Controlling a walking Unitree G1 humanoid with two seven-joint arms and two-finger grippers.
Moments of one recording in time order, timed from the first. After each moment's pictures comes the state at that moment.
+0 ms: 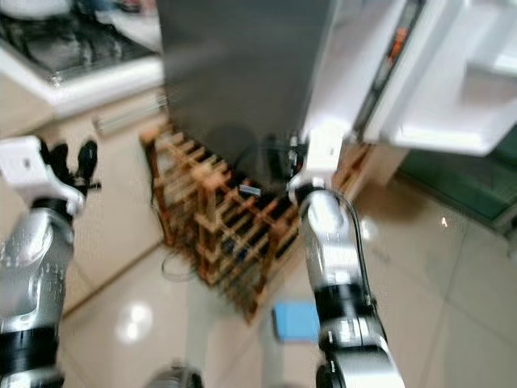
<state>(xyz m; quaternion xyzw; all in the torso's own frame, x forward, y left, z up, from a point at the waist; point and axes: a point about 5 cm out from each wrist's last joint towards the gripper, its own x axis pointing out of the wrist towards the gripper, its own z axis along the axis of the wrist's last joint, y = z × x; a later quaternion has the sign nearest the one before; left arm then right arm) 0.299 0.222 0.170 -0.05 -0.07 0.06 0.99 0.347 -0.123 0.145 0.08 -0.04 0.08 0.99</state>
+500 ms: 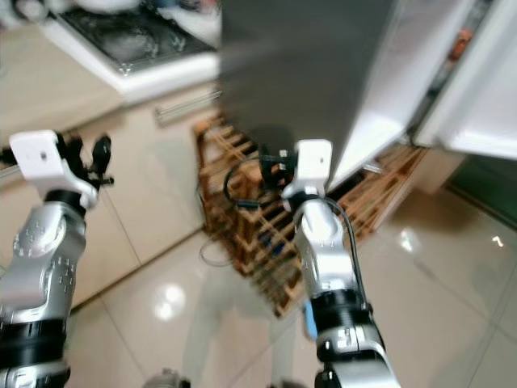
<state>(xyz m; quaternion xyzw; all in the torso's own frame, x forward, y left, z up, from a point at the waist) 0.306 0.207 0.177 -0.03 -0.08 0.05 1.00 0.342 -0.109 0.139 0.06 -0.04 0.11 0.99</state>
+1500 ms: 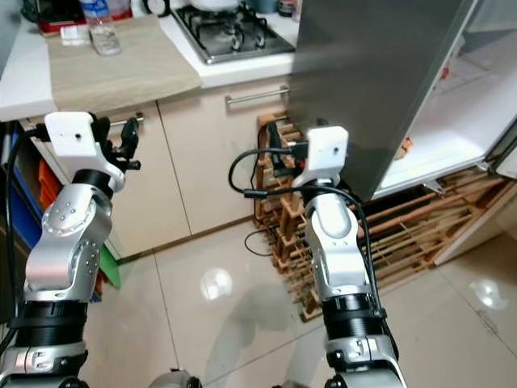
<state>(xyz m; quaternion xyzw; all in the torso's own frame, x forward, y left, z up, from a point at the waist) 0.324 0.173 0.191 -0.02 -0.09 0.00 1.00 0.333 -0.126 0.171 0.02 -0.14 0.09 0.99</state>
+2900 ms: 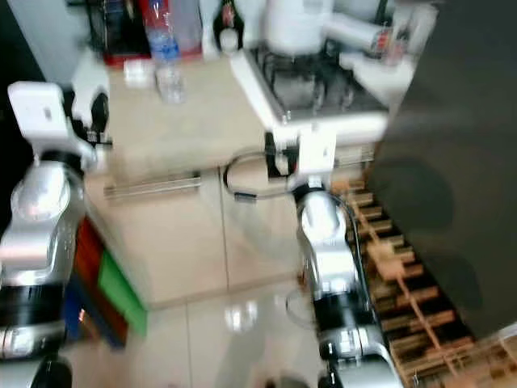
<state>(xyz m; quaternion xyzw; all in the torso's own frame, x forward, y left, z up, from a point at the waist) 0.331 0.192 0.225 0.05 -0.16 0.02 0.99 0.339 -0.115 0.161 0.01 -0.11 0.07 0.99</state>
